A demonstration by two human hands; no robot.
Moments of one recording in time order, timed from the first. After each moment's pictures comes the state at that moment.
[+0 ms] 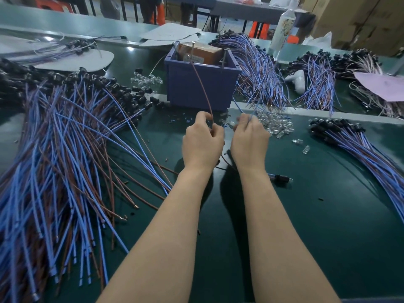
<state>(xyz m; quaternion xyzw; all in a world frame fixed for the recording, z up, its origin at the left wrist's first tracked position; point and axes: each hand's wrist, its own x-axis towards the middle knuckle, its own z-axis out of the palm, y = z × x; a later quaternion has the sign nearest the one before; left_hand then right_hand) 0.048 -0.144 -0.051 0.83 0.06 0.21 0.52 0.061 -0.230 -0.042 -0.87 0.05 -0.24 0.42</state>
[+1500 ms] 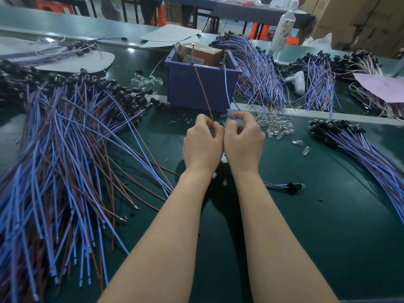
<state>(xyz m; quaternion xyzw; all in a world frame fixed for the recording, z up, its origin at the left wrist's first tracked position) 0.044 -0.148 -0.048 0.82 0.08 0.23 0.52 0.052 -0.217 -0.039 -0.84 0.04 -0.28 0.47</state>
